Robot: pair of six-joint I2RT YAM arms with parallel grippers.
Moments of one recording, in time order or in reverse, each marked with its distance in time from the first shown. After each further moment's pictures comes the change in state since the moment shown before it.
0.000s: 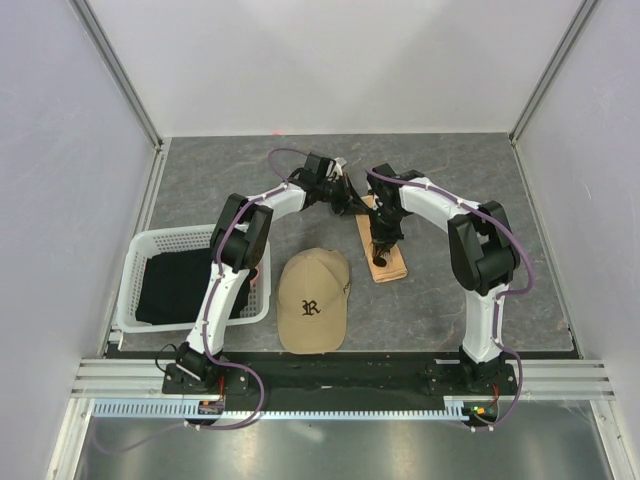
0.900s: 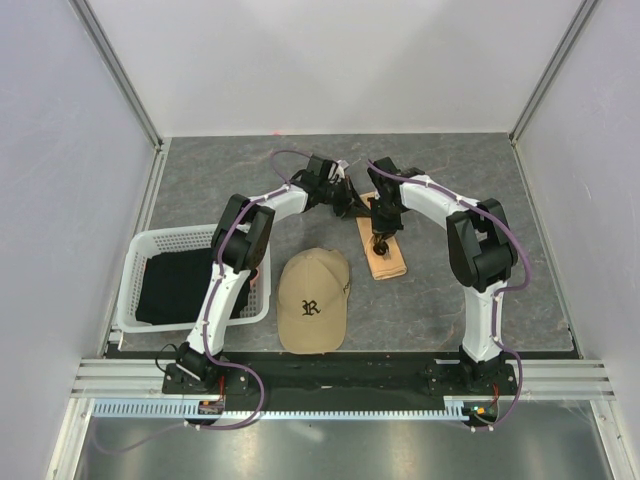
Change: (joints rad) left arm -0.012 0.000 -0.008 0.000 0.000 0.000; right arm -0.019 0.031 0.030 0.117 0.117 0.029
